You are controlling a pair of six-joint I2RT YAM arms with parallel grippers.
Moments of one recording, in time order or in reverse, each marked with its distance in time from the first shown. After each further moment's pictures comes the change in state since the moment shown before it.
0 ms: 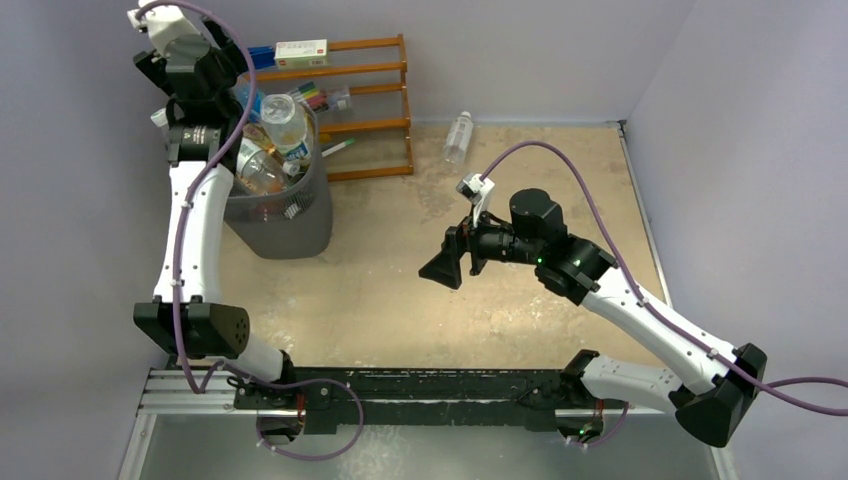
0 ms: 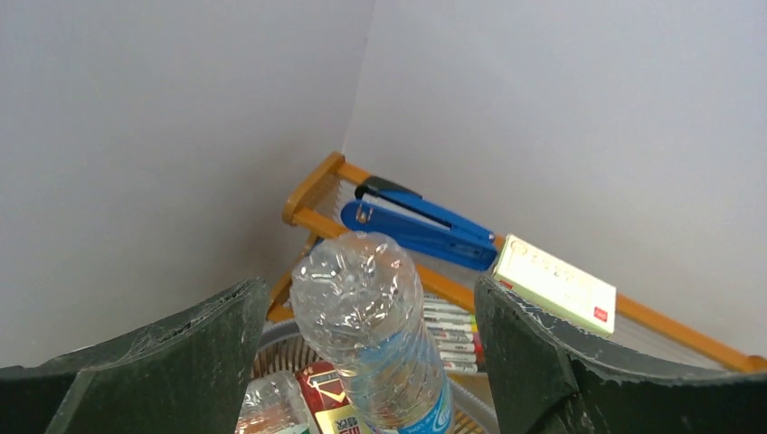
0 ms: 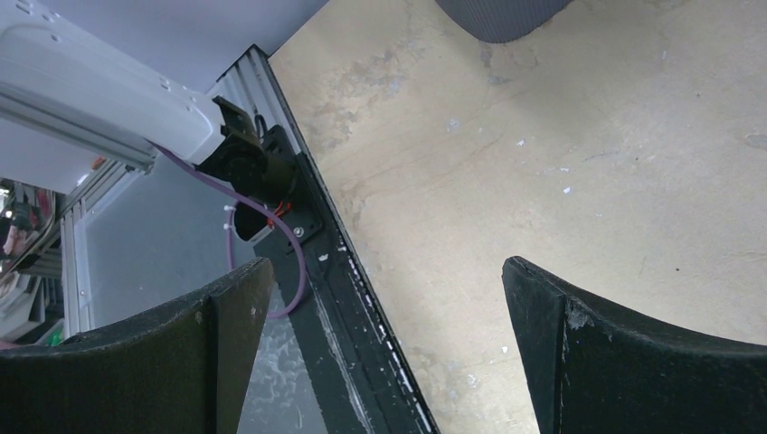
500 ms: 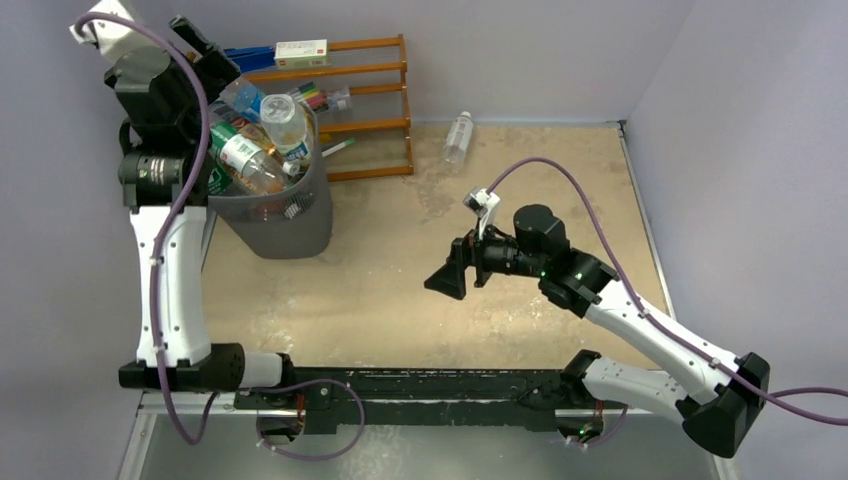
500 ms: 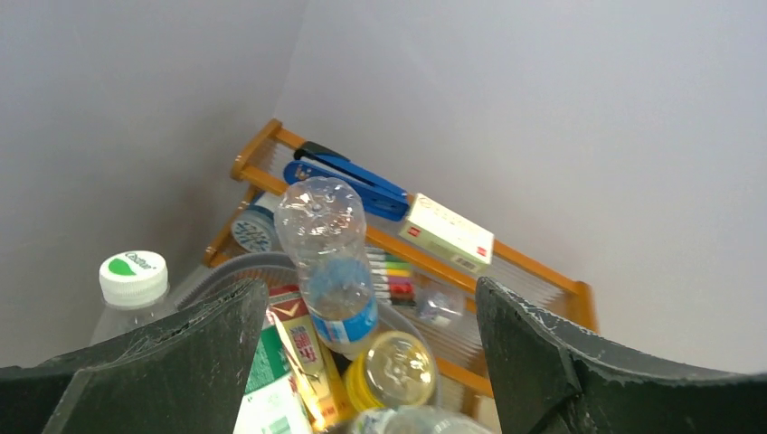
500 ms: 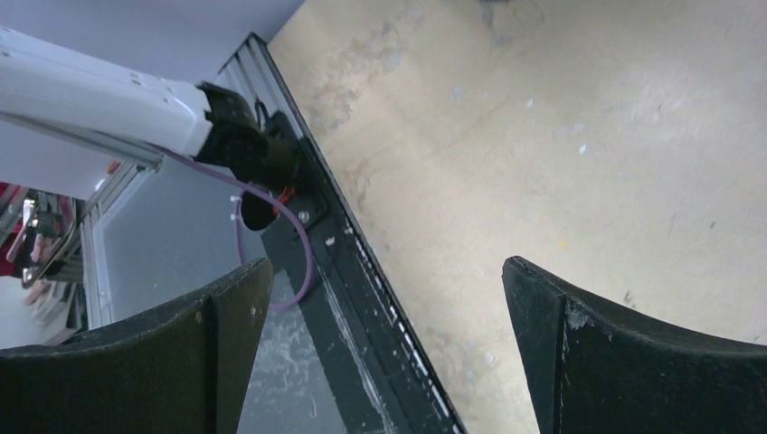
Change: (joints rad) left arm 0.001 -0.149 0.143 -0.312 0.146 -0.187; right arm 0.000 -0.056 -0.090 0.042 0.005 0.063
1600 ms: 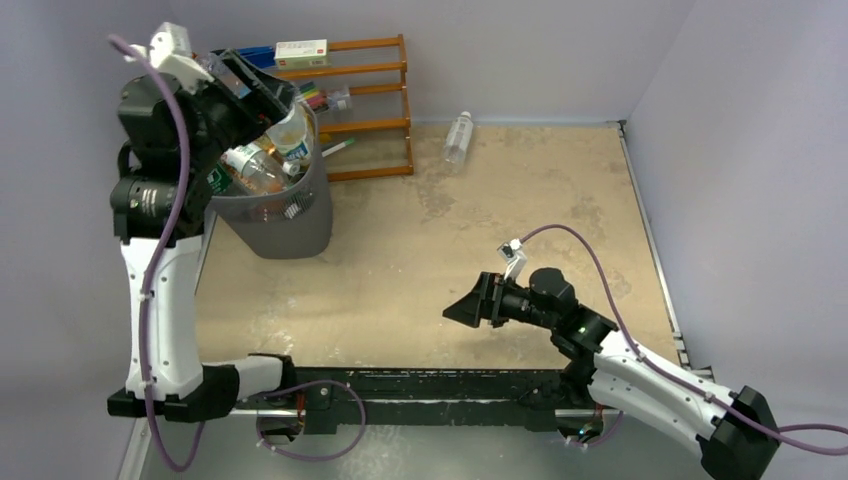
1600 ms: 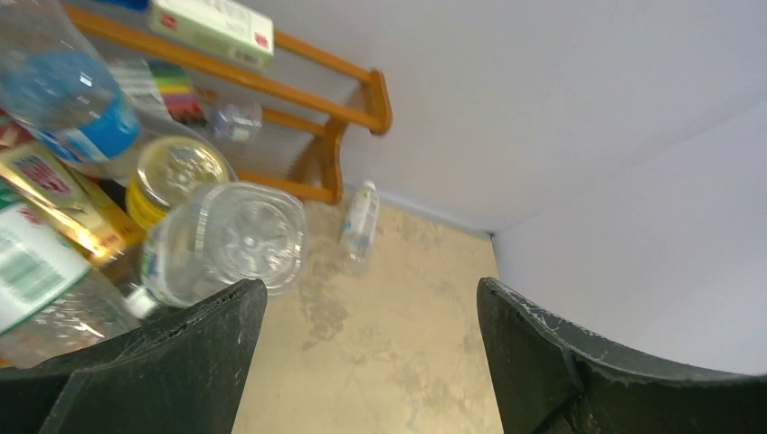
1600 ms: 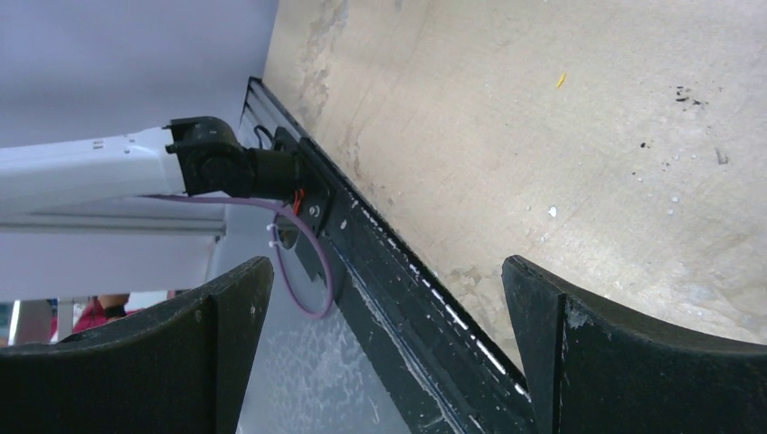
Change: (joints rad) left arm -0.051 -0.158 -0.030 -0.219 0.527 -0.243; right arm 0.000 -0.302 -0.626 0.320 0.095 0.486
